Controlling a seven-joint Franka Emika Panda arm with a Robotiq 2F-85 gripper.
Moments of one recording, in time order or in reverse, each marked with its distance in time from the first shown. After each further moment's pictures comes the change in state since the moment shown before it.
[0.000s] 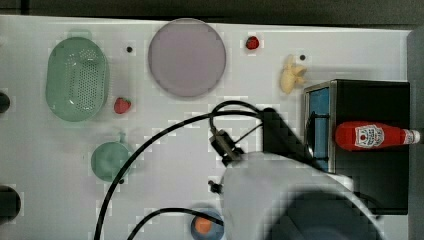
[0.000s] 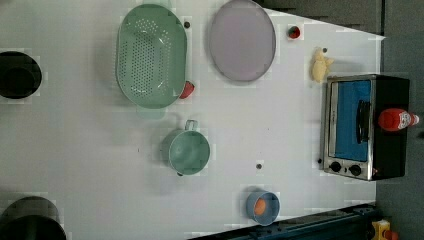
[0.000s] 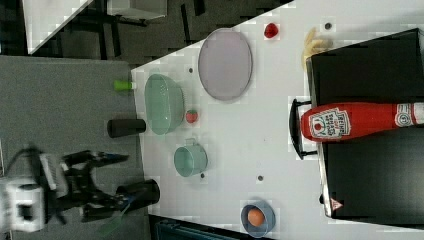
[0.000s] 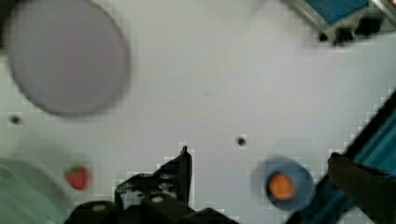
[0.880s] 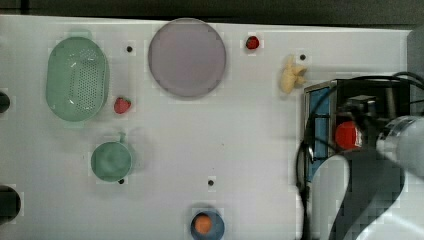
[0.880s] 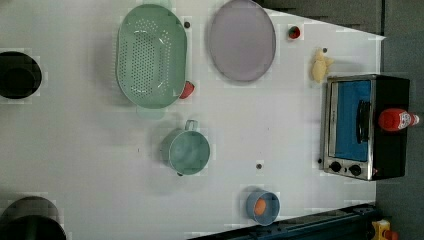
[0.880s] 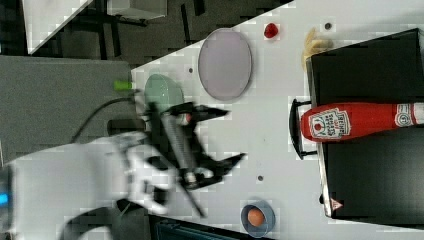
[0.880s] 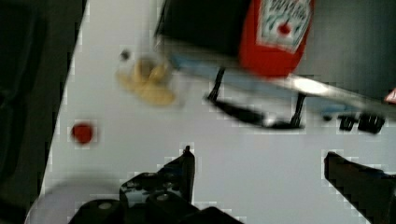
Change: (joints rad) arm -0.103 0.298 -0.312 0.026 -0.001 0.331 0.004
